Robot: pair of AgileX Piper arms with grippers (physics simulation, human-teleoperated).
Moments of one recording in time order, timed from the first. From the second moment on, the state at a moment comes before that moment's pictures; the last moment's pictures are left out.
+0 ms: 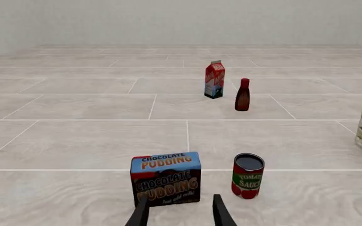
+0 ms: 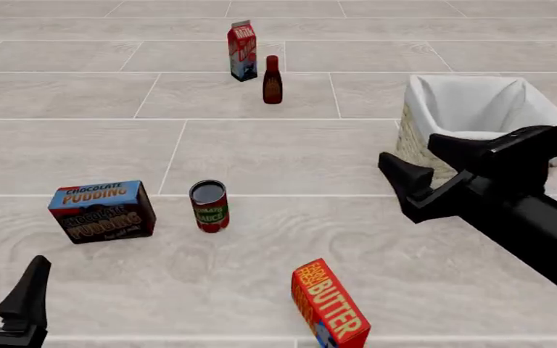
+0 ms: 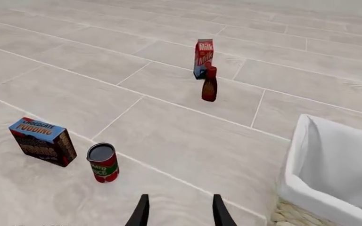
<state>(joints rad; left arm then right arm) 0.00 0.00 0.00 0.00 0.00 0.46 0.91 -0.57 -0.12 -0.03</state>
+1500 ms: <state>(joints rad) 0.00 0.00 0.00 0.00 0.00 0.69 1.53 -0.90 -0.28 -0.05</state>
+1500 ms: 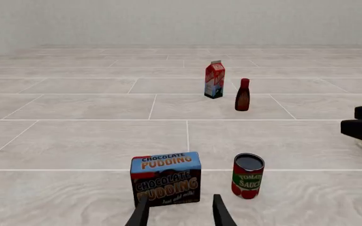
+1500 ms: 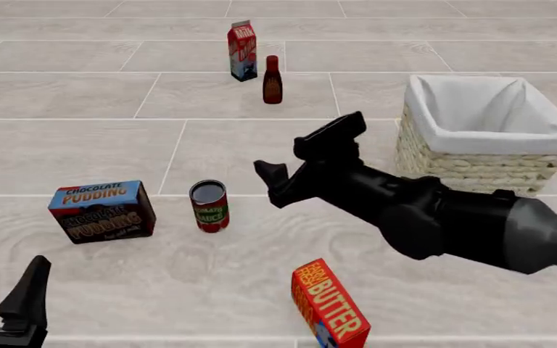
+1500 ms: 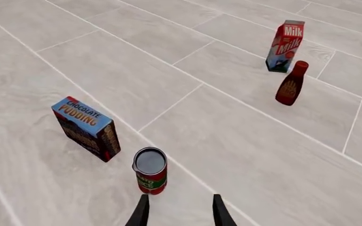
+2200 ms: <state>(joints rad) 0.00 0.00 0.00 0.00 0.00 0.76 1.72 -1.02 -0.29 -0.03</state>
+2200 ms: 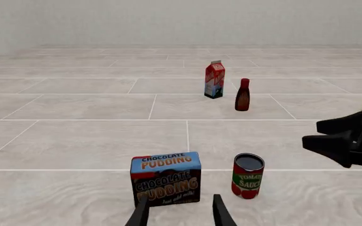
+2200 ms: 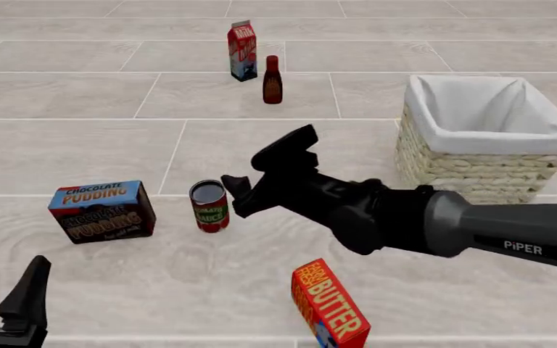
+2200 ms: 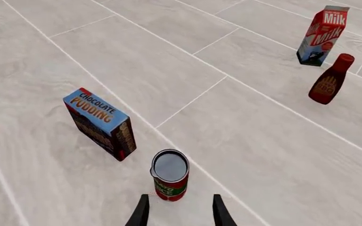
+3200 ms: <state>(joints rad) 0.00 0.00 0.00 0.00 0.00 0.79 1.90 -1.12 -0.32 0.00</state>
